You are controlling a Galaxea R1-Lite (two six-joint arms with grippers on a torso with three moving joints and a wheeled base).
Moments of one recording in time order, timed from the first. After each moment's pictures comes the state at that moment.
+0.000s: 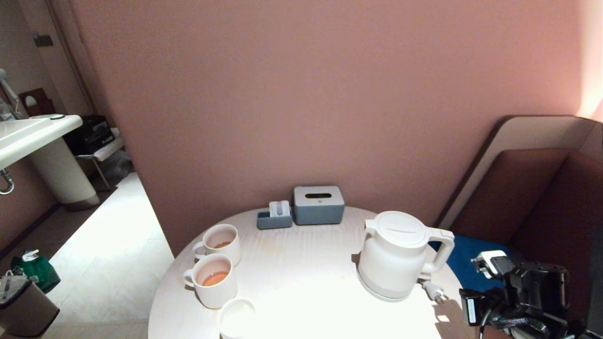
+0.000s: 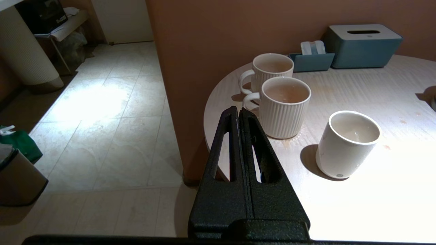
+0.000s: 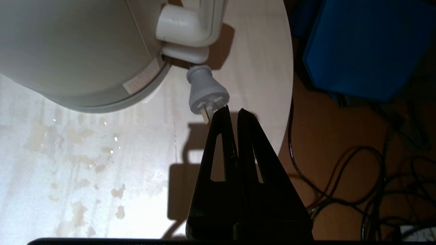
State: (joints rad) left arm 0.01 0.00 0.00 -0.01 0.00 0.00; right arm 0.04 2.09 -0.04 -1.44 -0.10 -0.05
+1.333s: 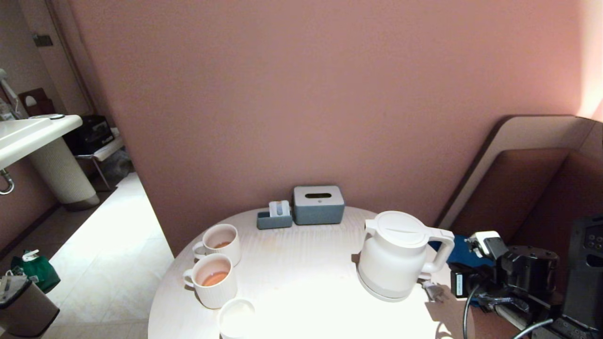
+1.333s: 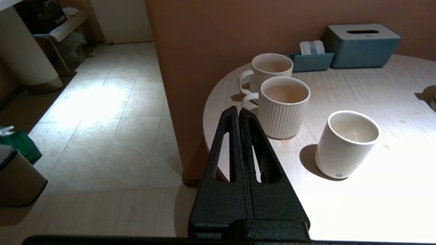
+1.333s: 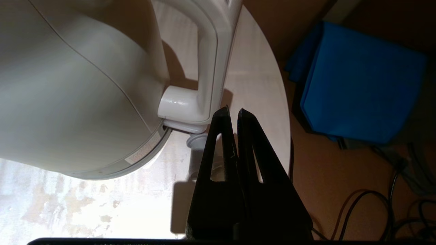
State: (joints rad) left arm 0.01 0.00 0.00 -0.01 0.00 0.00; right arm 0.03 2.15 -0.16 -1.52 -0.08 -0.05
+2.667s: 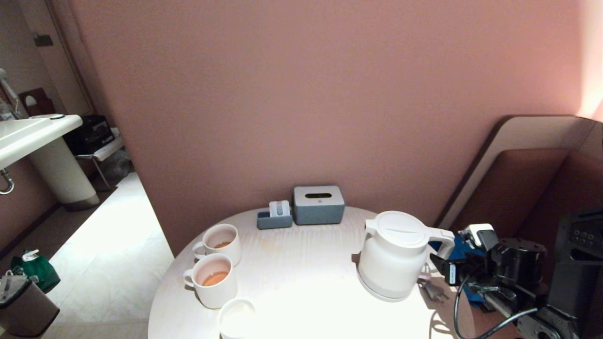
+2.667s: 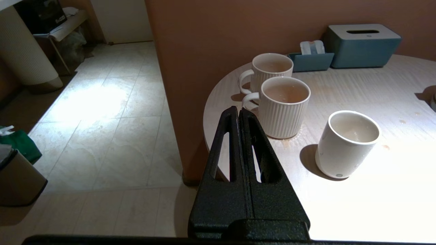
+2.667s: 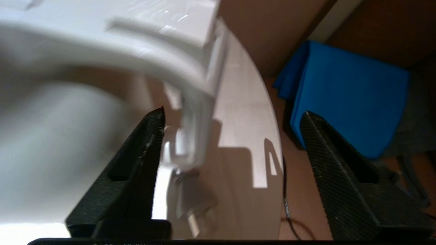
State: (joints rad) left arm 0.01 0.00 0.00 -0.01 0.00 0.00; right arm 0.03 2.20 -0.26 -1.52 -0.12 -0.06
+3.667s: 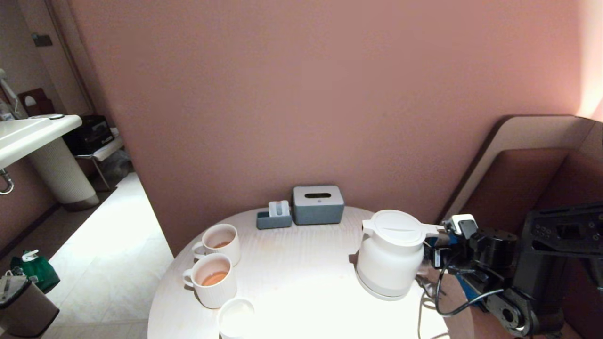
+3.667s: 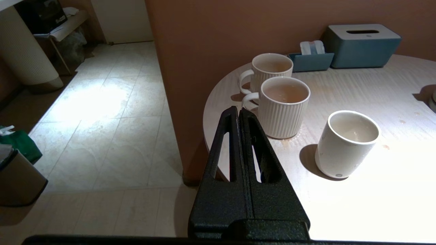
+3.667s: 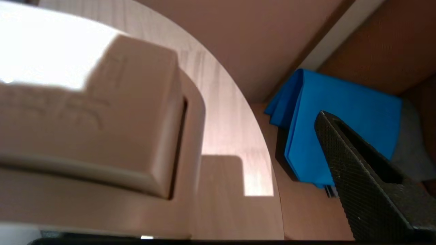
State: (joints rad) left arm 0.01 0.00 0.00 -0.01 0.00 0.00; right arm 0.03 2.35 -0.49 -1.52 -0.13 -0.10
